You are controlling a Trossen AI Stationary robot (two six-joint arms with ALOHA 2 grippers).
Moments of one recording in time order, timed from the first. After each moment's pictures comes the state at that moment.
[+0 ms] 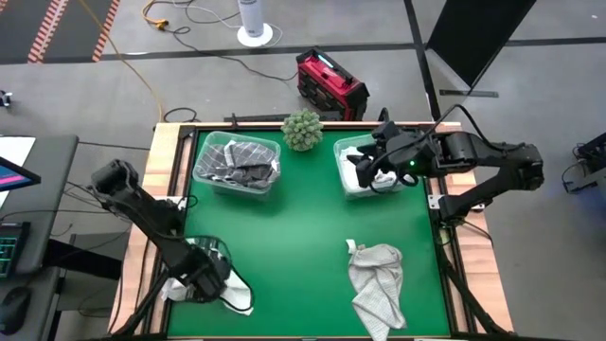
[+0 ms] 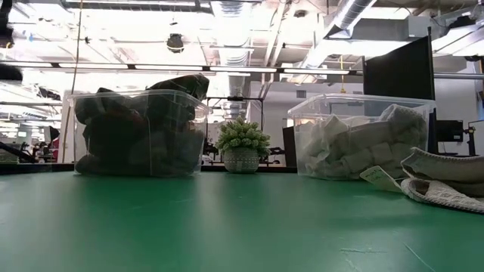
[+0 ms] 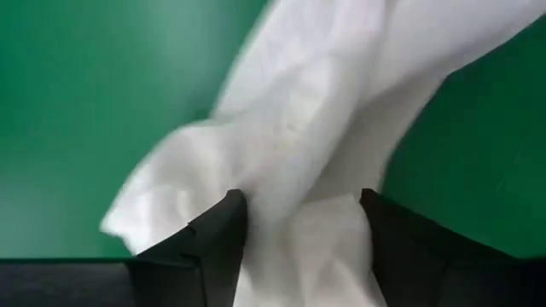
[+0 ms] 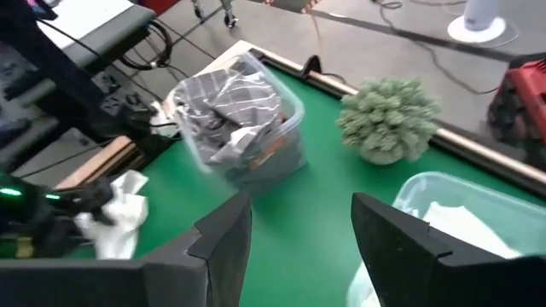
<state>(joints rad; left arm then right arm) -0.82 1.51 0.97 -1.01 0.03 -0.69 0.10 1.28 1.59 -0.94 0.52 0.72</state>
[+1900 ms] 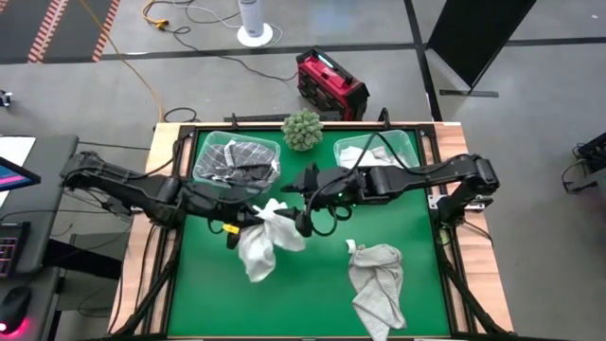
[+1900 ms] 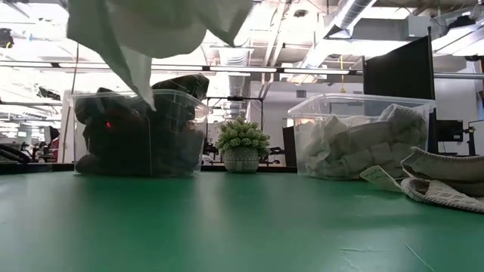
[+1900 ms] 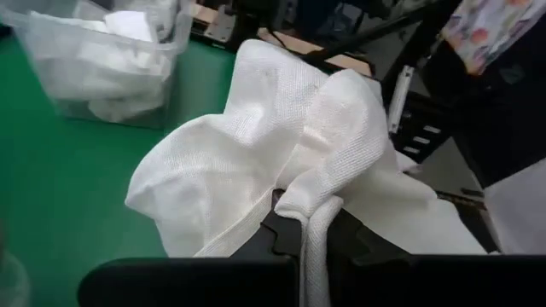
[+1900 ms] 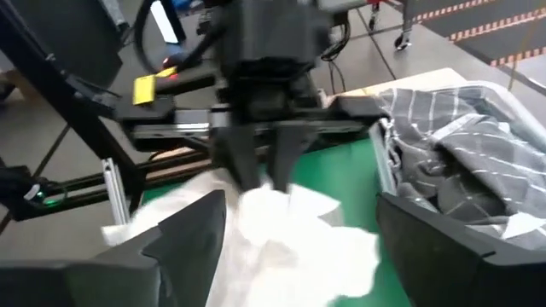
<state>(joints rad) -0.26 1.00 0.85 -0.21 -0.17 -0.41 0.16 1.71 1.64 -0.30 0.18 0.29</state>
